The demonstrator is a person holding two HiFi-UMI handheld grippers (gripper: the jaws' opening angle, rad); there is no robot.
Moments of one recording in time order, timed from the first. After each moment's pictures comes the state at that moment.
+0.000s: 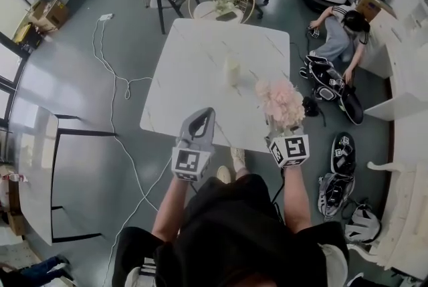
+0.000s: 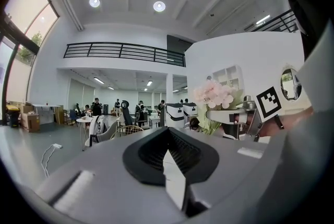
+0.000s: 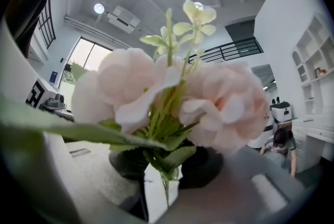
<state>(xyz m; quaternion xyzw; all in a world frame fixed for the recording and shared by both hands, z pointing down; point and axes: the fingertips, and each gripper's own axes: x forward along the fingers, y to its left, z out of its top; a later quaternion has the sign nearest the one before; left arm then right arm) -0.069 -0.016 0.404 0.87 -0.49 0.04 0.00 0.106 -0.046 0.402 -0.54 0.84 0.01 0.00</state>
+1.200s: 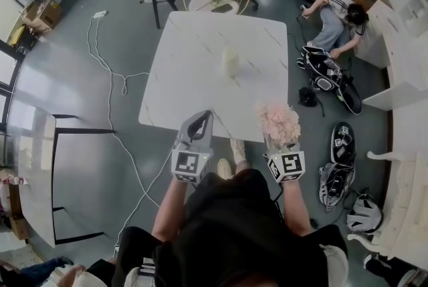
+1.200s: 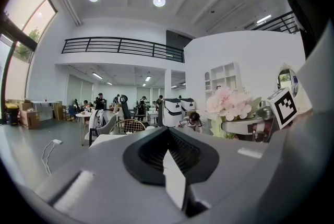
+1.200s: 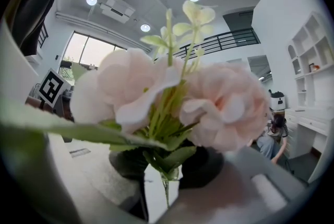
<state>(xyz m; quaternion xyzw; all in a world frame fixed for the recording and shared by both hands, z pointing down) -0.078 0.012 0.431 0.87 -0.48 0.06 0.02 0.102 0.030 0.462 -0.55 0.83 -0.04 -0.04</state>
